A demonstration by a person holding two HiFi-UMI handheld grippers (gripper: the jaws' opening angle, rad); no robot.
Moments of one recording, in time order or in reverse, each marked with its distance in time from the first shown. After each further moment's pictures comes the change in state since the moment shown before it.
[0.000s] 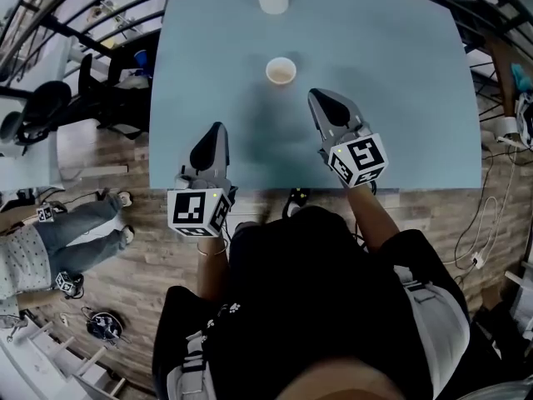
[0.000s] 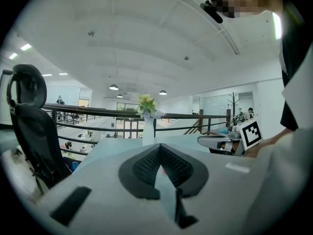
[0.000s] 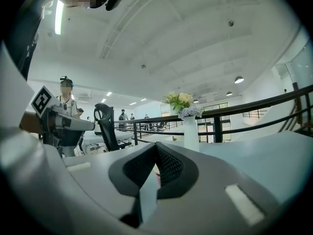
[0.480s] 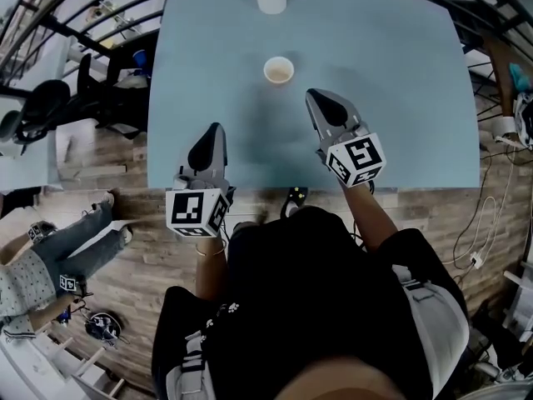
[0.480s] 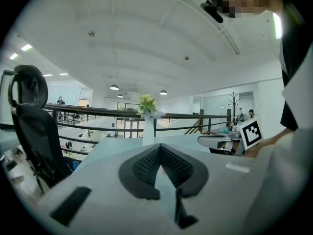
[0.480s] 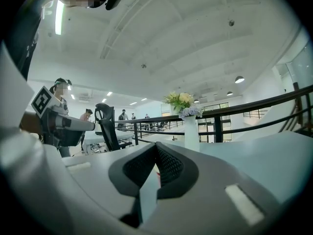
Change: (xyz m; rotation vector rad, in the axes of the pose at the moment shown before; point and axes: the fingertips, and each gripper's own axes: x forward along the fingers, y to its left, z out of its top) left arm -0.004 0.000 -0.001 -0.003 0.002 0.006; right arm -0.002 0.004 0.000 0.001 0.006 0.004
